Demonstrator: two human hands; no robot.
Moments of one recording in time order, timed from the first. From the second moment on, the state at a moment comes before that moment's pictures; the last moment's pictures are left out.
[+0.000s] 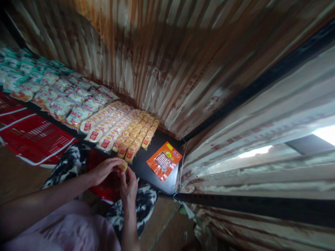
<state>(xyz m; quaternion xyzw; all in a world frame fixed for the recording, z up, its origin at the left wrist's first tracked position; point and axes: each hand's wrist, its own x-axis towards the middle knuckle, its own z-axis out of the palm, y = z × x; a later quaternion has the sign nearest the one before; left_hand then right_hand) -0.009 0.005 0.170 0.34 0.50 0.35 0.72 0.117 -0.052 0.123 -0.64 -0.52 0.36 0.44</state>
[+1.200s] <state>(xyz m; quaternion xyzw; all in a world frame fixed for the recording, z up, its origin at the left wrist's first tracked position) 0.026 0.005 0.167 0.38 0.53 0.30 0.70 0.142 -0.049 0.132 -0.63 -0.36 0.46 0.51</state>
